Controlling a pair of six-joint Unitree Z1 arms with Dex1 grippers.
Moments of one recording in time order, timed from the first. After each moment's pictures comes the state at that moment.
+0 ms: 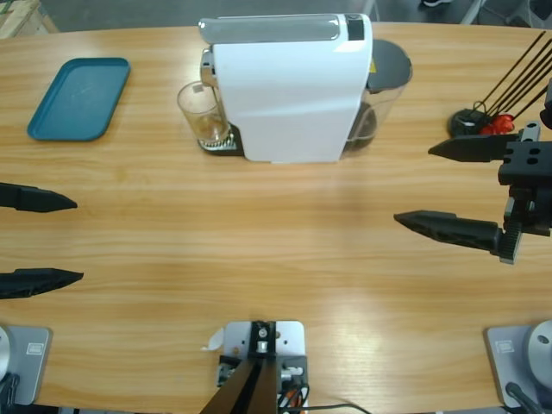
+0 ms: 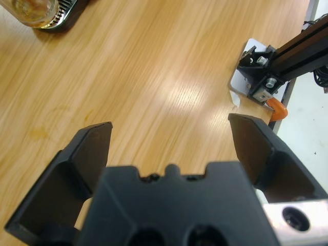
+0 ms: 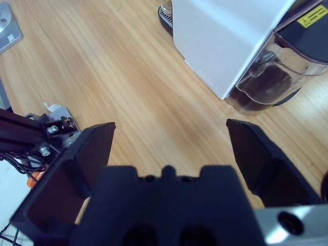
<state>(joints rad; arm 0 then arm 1) -0.48 1.10 -0.75 0.64 -0.49 0.42 0.82 1.08 -0.71 0.33 0.12 -0.05</state>
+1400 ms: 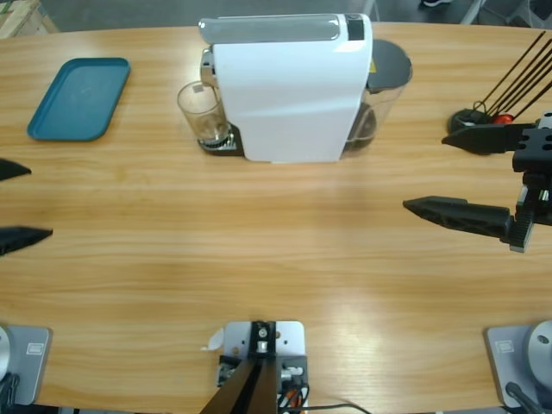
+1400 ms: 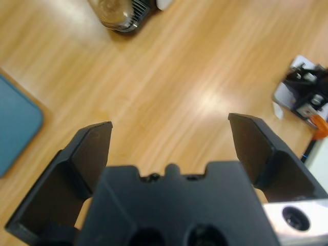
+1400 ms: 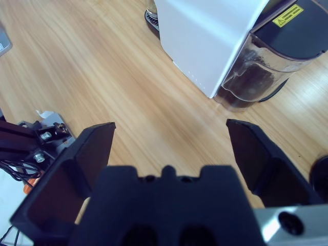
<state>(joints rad) -0.37 1.00 -0.79 0.66 -0.37 0.42 0.82 1.07 -0.74 0.37 0.07 -0.02</state>
